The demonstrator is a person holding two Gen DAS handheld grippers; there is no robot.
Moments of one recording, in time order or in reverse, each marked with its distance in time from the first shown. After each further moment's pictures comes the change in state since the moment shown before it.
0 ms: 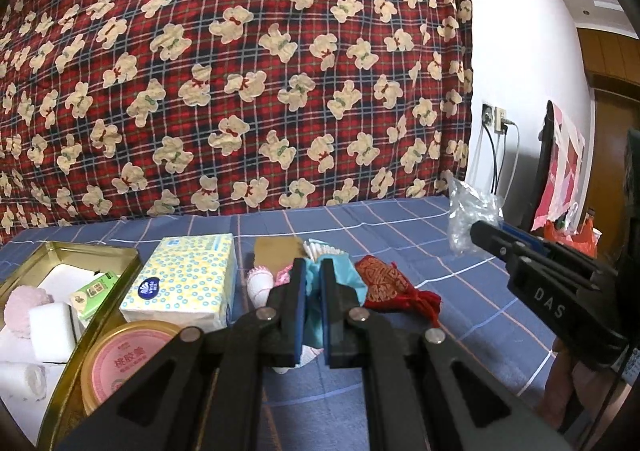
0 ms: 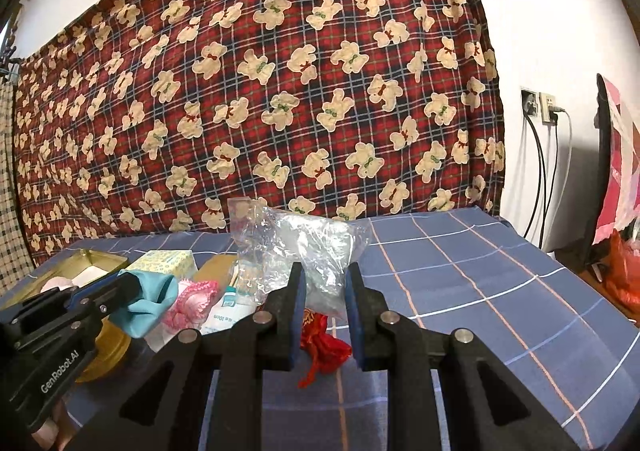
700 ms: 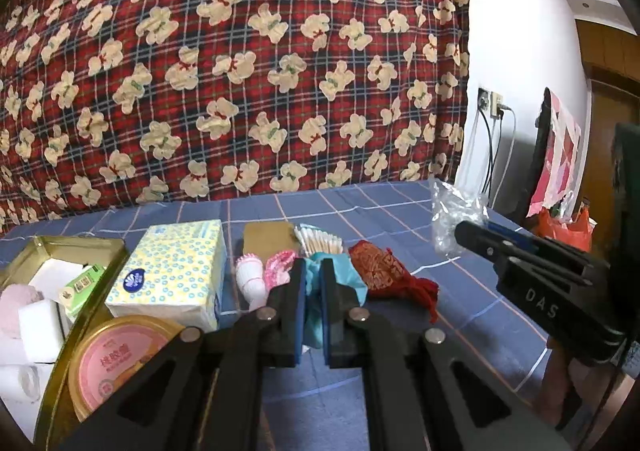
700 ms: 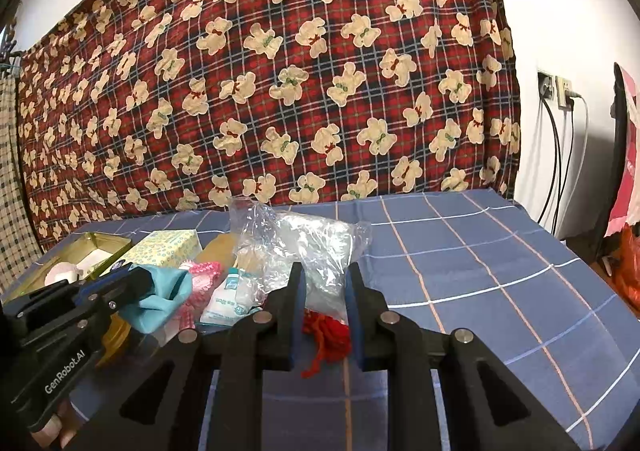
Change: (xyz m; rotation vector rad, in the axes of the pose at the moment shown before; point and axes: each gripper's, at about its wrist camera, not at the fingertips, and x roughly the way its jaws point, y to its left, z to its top) left arm 0.011 -0.005 0.000 0.013 0.061 -0.020; right arm 0.015 -0.002 0.000 -0.011 0.089 0.044
